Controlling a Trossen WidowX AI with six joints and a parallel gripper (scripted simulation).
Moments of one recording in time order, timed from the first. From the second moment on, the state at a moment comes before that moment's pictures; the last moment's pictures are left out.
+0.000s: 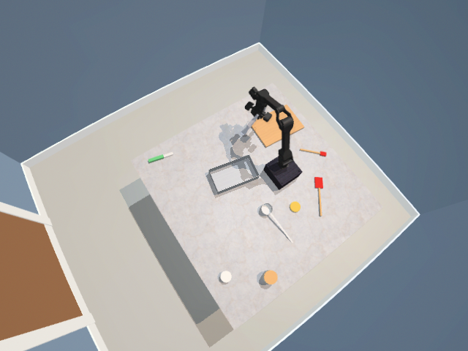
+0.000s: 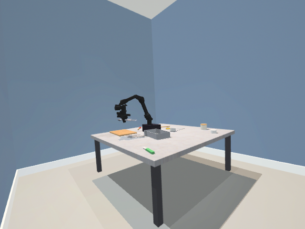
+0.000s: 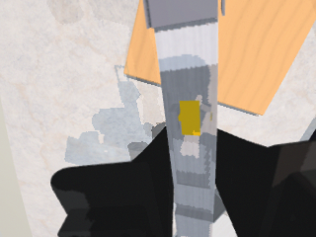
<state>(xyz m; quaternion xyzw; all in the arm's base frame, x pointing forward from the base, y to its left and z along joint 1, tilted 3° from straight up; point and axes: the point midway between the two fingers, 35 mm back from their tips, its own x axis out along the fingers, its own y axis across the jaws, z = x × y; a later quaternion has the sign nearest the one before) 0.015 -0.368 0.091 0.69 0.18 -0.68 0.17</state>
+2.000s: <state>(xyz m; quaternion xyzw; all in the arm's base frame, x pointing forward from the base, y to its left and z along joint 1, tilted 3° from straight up) -0.157 -0.331 0.111 0.39 0.07 -0.92 -0.01</state>
